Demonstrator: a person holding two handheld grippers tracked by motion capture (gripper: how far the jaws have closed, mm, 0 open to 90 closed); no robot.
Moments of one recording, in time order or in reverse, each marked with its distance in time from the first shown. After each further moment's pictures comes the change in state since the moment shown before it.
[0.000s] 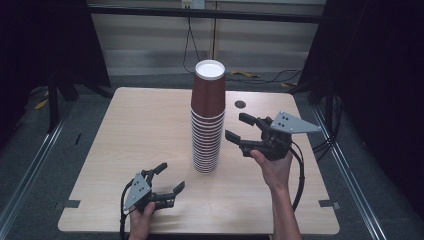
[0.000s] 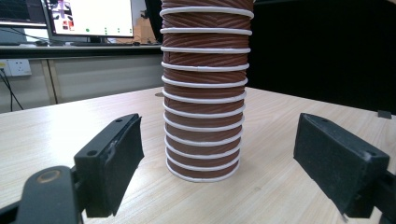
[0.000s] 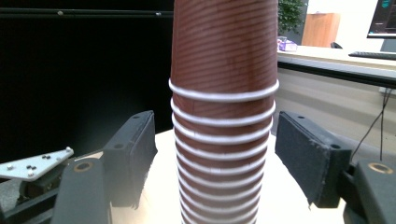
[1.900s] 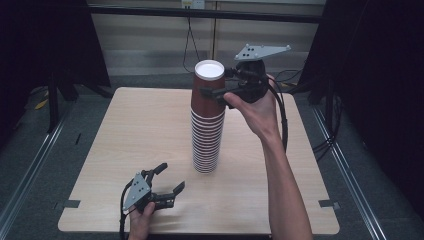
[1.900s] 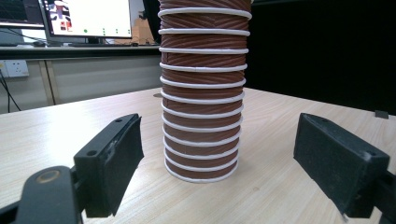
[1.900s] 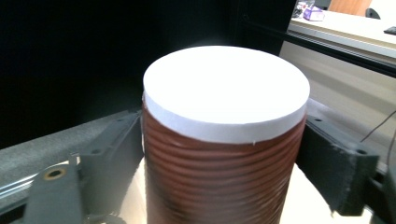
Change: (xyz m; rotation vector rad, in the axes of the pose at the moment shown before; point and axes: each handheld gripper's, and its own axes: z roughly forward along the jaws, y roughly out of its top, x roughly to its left) left arm 0.000 0.000 0.000 -0.002 -0.008 0.006; right arm -0.015 0.116 0.079 0.227 0.059 -0.043
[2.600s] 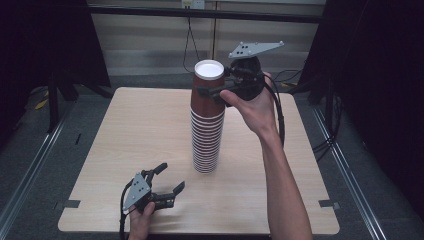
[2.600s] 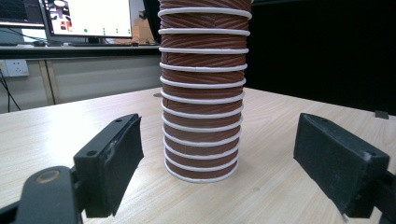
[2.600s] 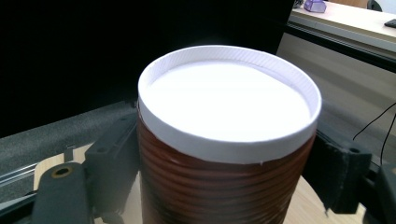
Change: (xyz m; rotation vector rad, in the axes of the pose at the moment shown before) left arm 0.000 0.000 0.000 0.000 0.000 -0.002; right arm 0.000 0.005 0.007 0.042 -0.006 -0.018
